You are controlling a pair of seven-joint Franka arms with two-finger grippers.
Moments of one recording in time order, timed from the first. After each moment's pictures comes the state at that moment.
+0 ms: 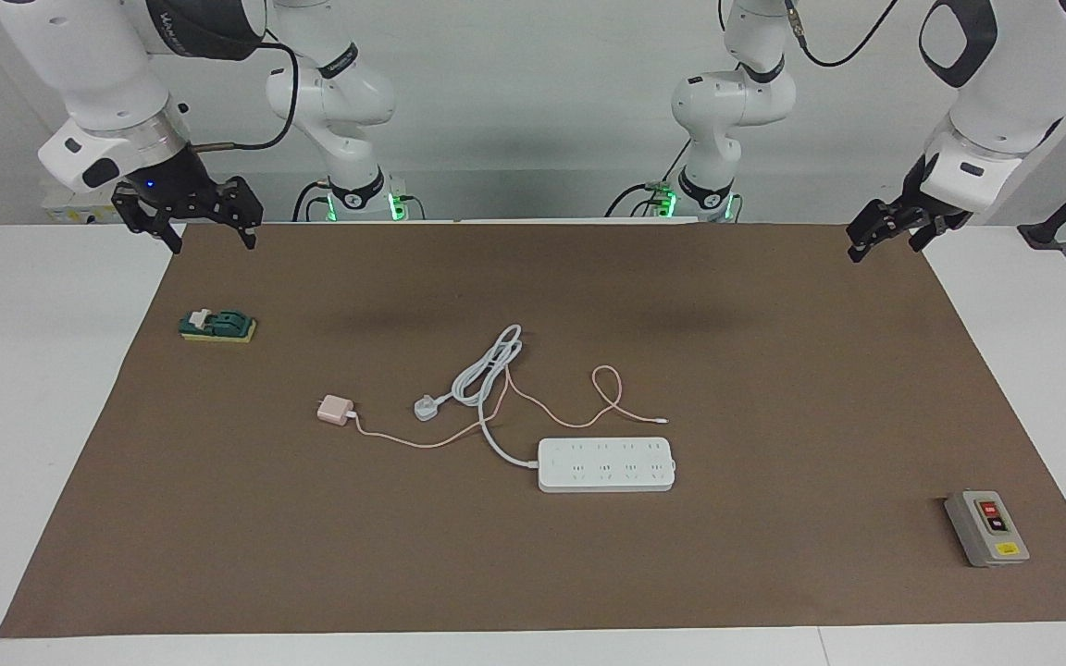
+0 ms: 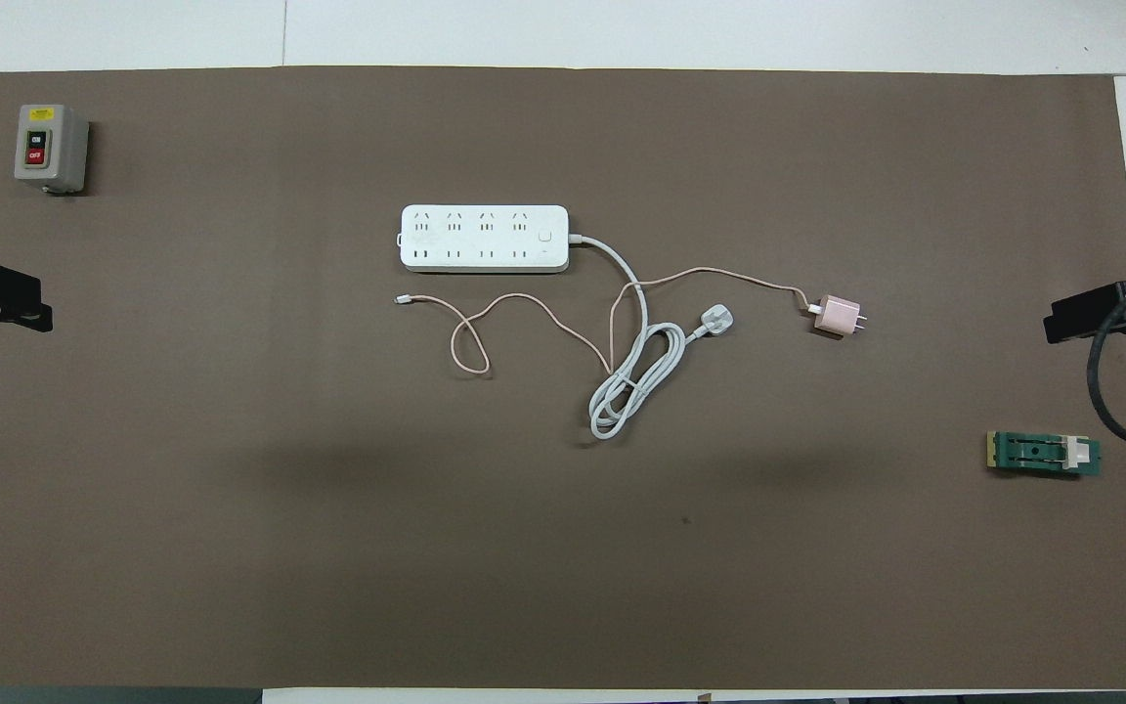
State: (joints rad) left arm 0.03 -0.01 -0.03 -1.61 0.02 1.52 -0.10; right arm -0.09 -0.05 0.03 -1.64 -0.02 1.54 -0.12
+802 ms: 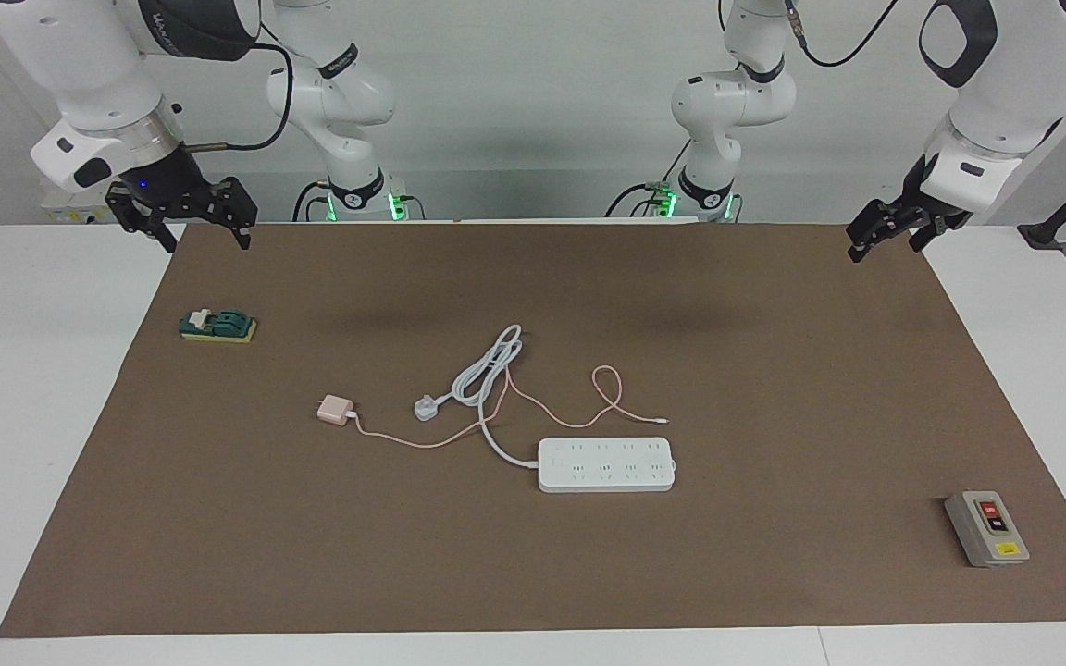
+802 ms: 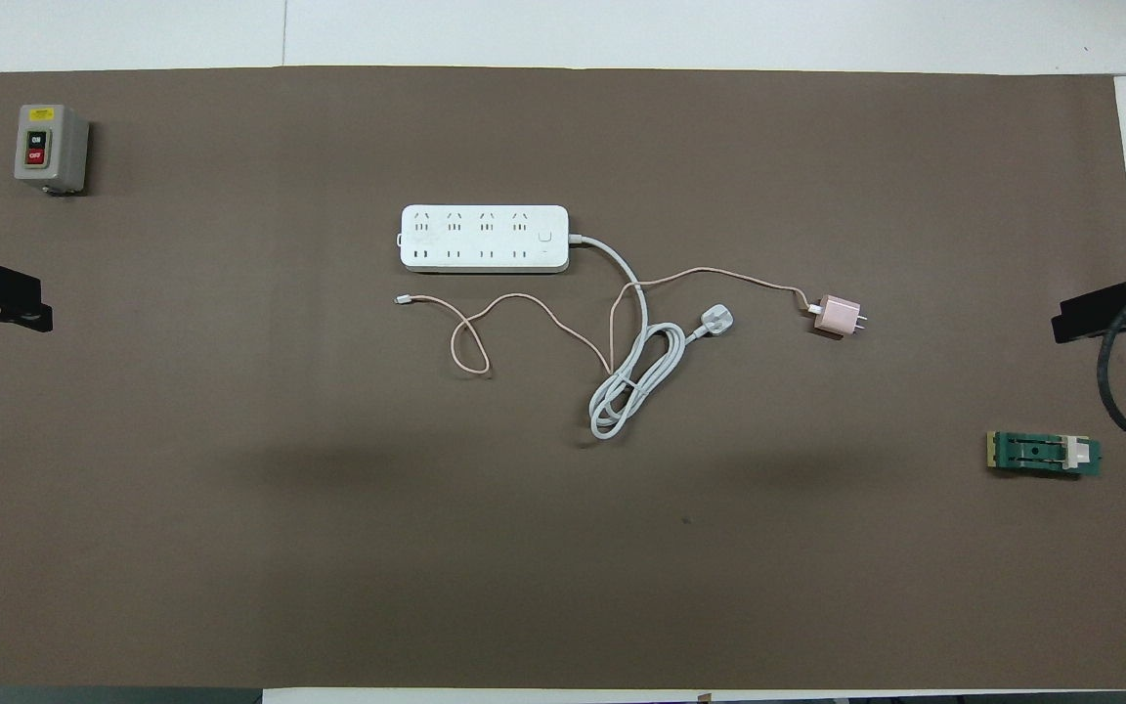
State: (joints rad) left arm 0.03 -0.01 -0.03 -1.61 0.02 1.52 -0.10; right arm -0.10 -0.05 0.03 -1.64 -0.02 1.54 -0.12
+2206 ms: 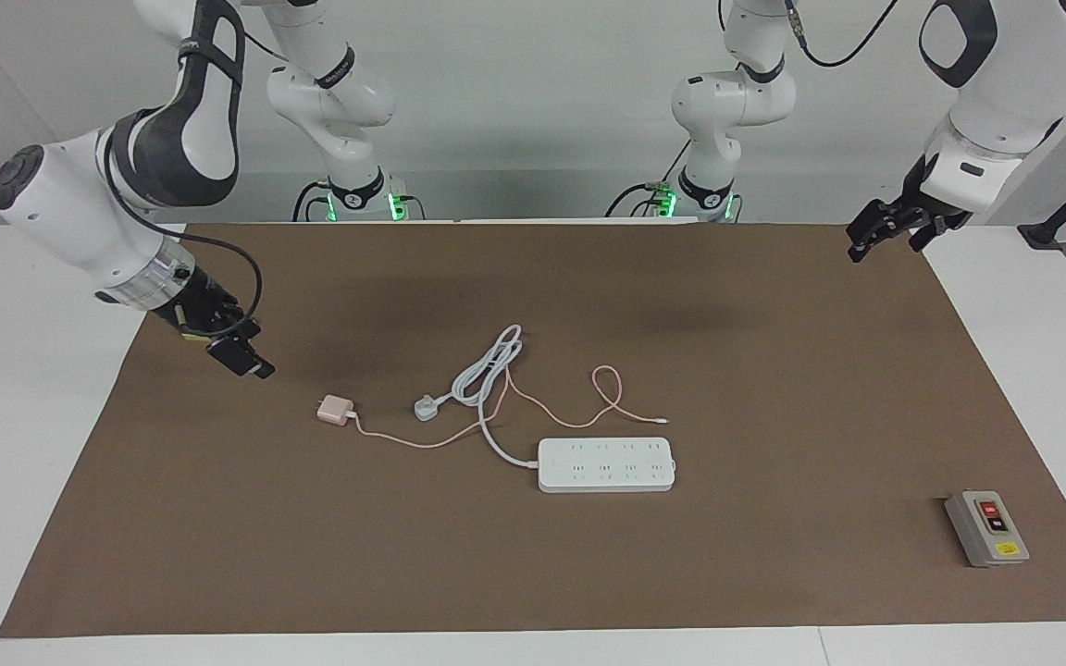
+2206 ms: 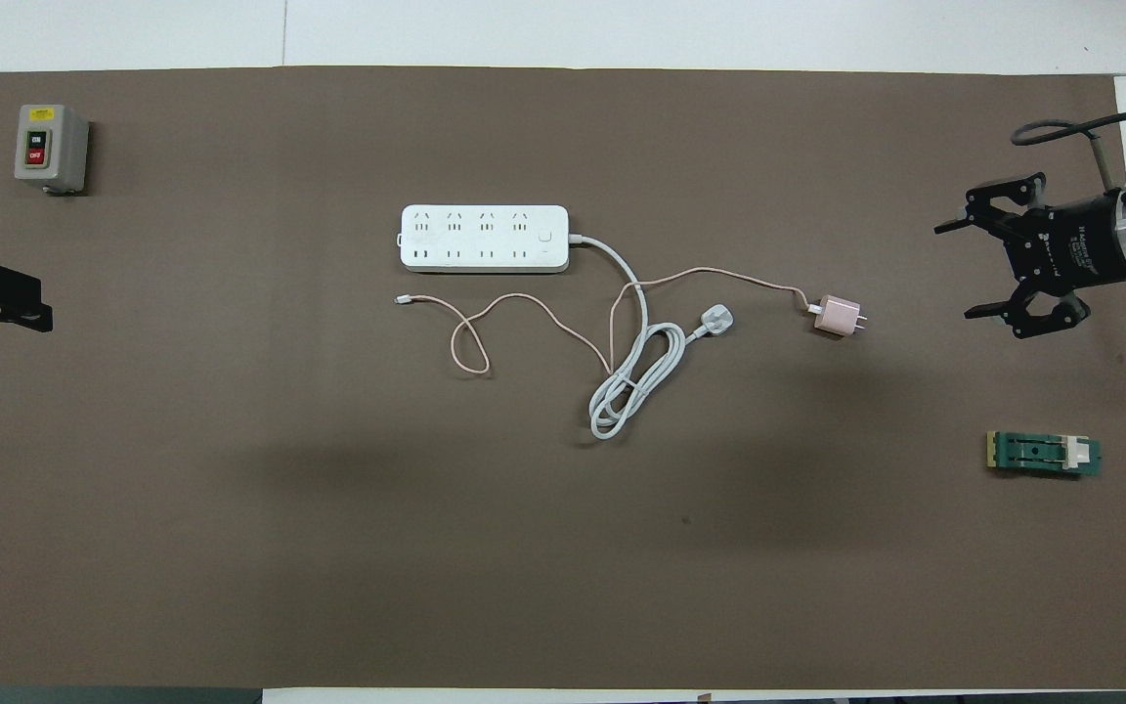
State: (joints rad) left arm 0.03 -0.01 -0.03 -1.61 0.02 1.52 -0.10; right arm -0.20 0.18 0.02 -1.84 0.48 1.96 0.86
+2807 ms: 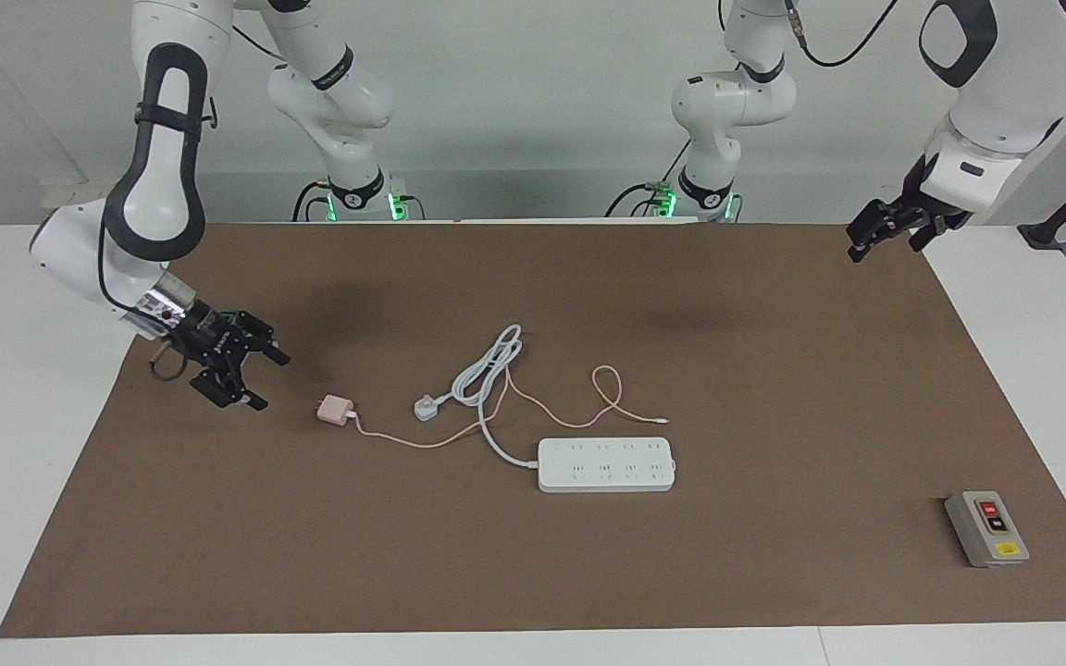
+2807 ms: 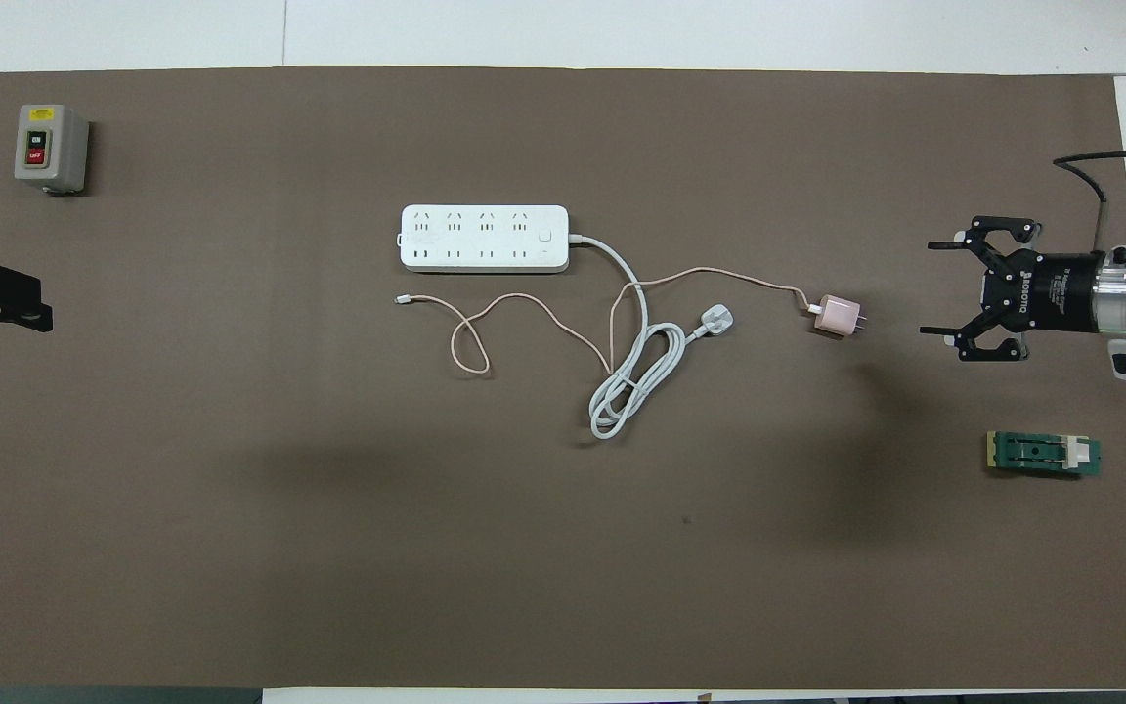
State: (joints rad) left arm 0.03 -0.01 -0.03 -1.61 0.02 1.52 -0.10; right arm -0.29 0.19 0.02 -2.07 0.89 2.12 0.80
